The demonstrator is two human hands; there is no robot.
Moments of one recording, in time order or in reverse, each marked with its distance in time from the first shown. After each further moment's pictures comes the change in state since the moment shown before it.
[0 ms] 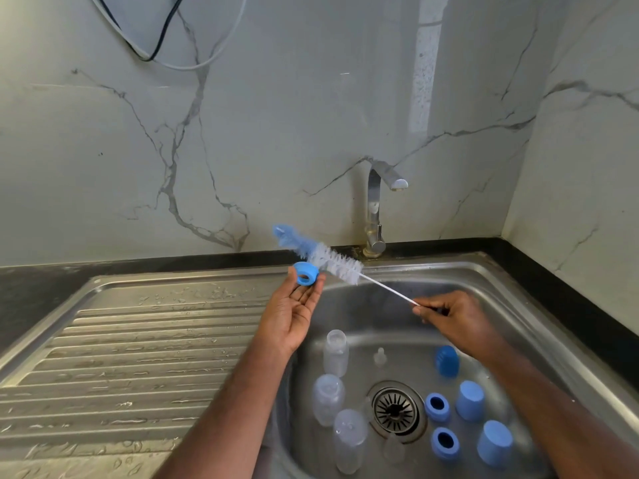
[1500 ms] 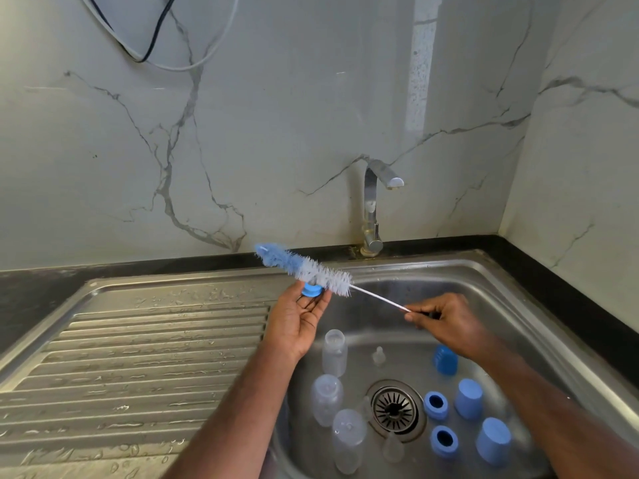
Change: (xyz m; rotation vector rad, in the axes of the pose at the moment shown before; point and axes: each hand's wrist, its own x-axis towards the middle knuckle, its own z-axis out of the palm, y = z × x) left_hand -0.002 -0.017 0.002 0.056 0.106 0.001; right_hand -0.001 -0.003 0.002 -0.005 -0.072 -0.033
